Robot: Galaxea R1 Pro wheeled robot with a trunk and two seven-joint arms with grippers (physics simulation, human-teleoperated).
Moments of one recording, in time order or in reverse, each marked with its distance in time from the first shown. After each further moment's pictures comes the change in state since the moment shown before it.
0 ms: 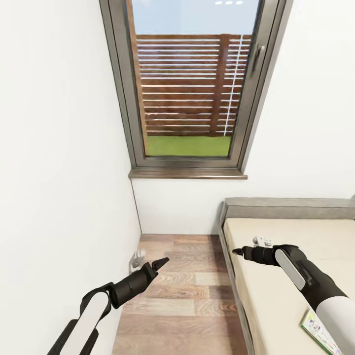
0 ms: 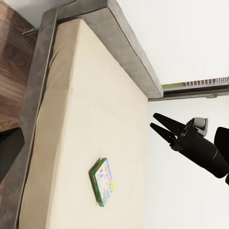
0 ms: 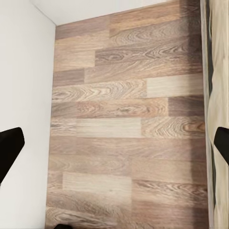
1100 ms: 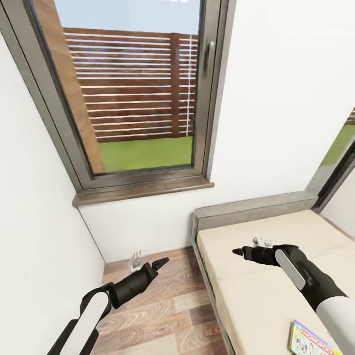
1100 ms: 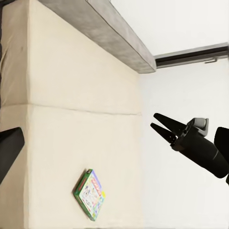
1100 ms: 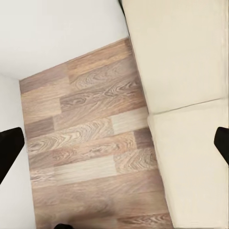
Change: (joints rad) left arm 0.000 0.000 0.000 0.001 0.000 0.000 0.001; right arm 0.000 0.000 0.000 0.000 0.000 0.001 0.000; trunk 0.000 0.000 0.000
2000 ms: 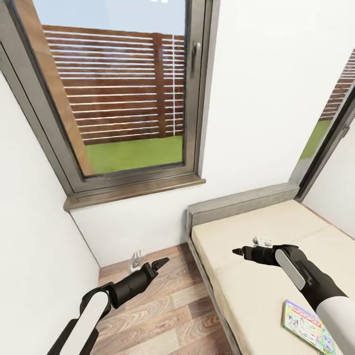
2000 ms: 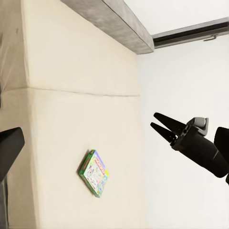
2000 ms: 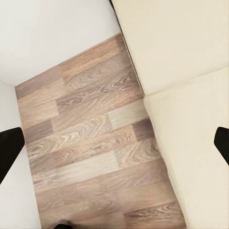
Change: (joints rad) left arm -0.001 0.000 0.003 0.001 -0.001 0.006 -0.001; right arm 0.000 0.000 0.000 0.000 0.000 -0.002 0.000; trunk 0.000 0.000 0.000
